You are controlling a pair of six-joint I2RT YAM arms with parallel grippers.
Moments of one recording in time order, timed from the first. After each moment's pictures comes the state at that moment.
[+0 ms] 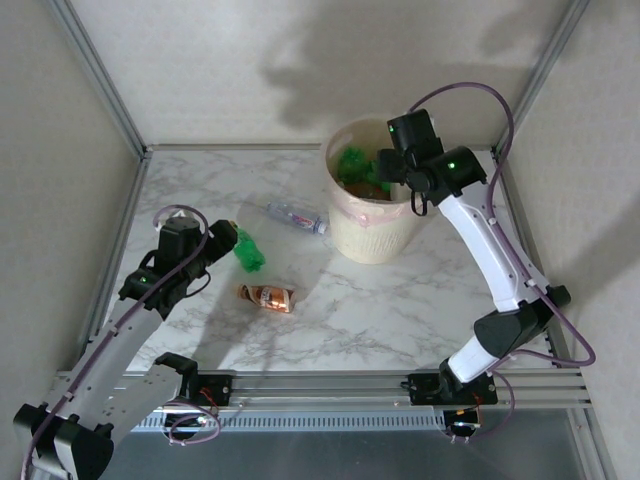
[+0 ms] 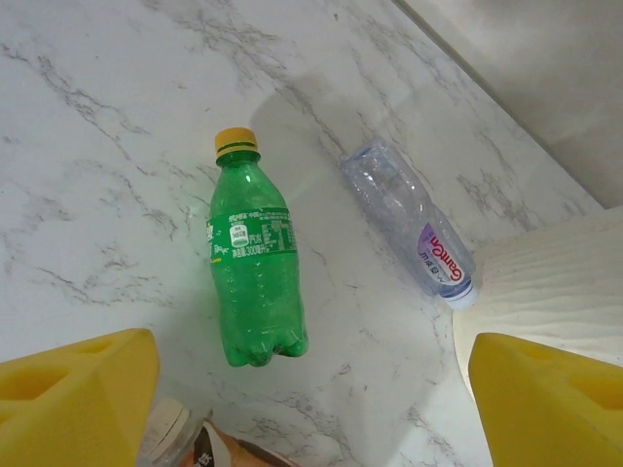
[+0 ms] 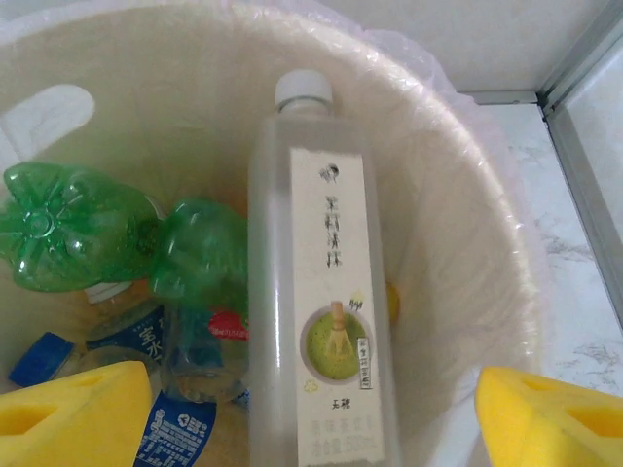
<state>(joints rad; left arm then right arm) -0.27 0.88 0.78 -0.54 -0.13 -0.84 0.53 1.58 1.91 -1.12 0.45 0.35</state>
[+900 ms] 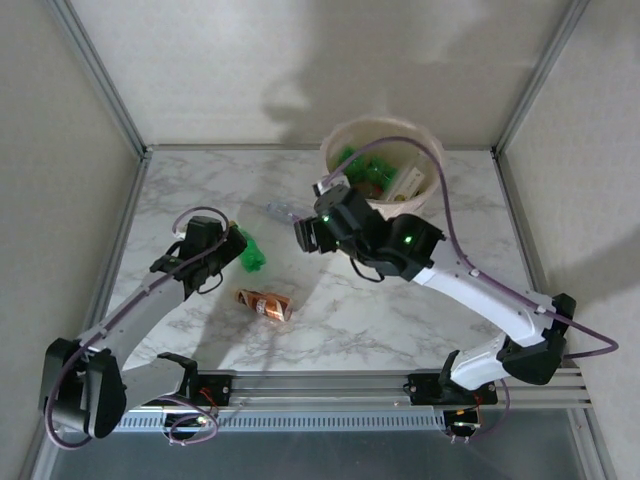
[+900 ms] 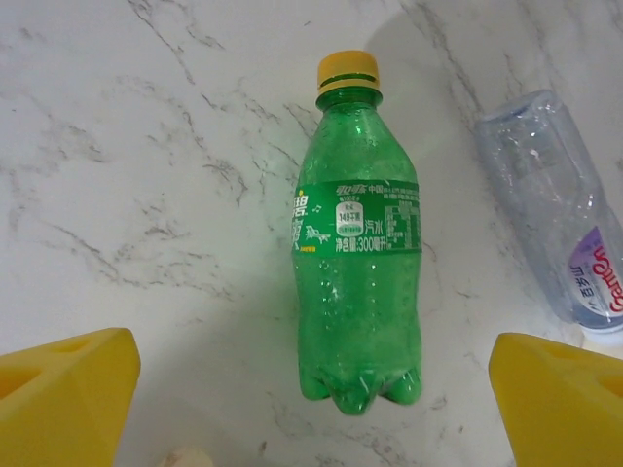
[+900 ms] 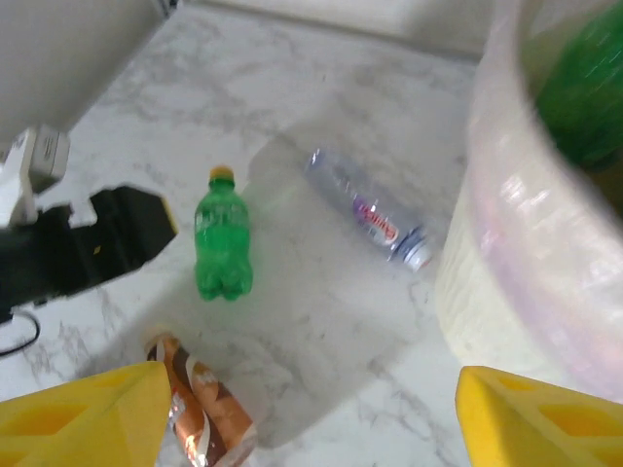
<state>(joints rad) -0.25 1.16 0.70 -0.40 -0.16 -0.92 1.09 1.43 1.60 -0.88 0.39 0.47</state>
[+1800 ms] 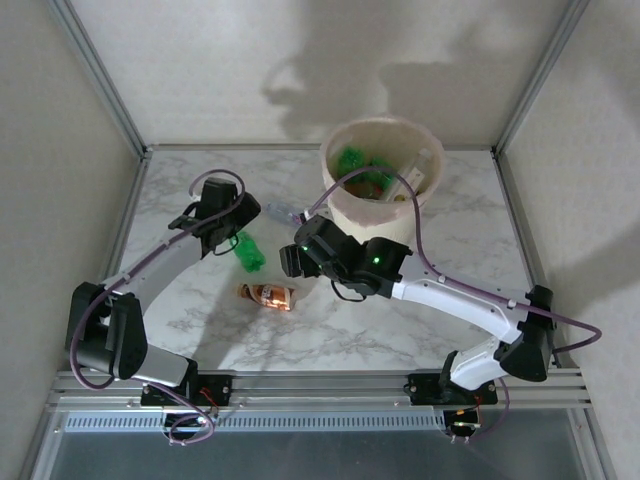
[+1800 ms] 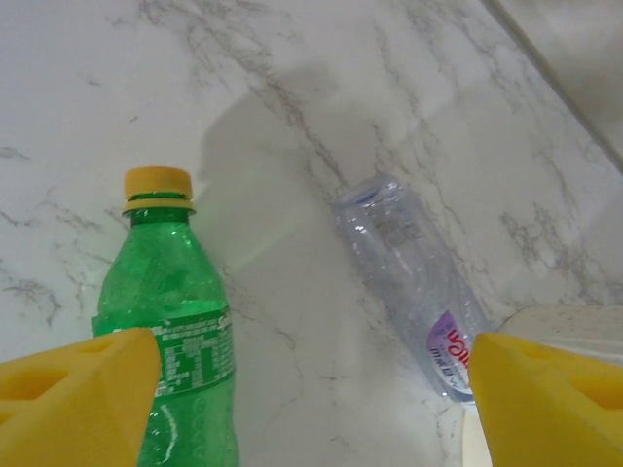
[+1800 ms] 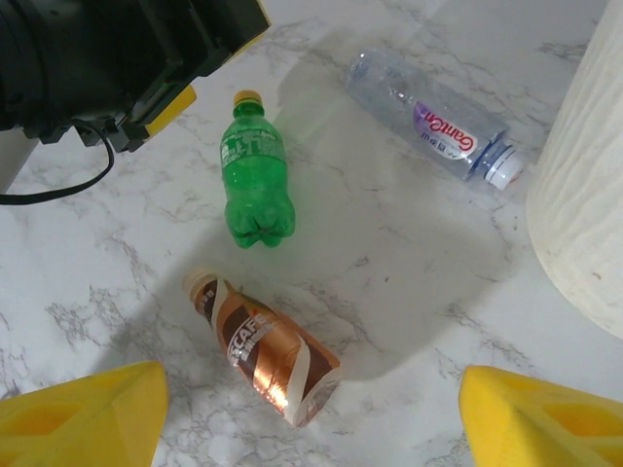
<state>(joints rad) -0.27 1.45 1.00 -0.35 -0.12 -0.92 1.15 1.46 1.39 -0.71 0.34 0.64</state>
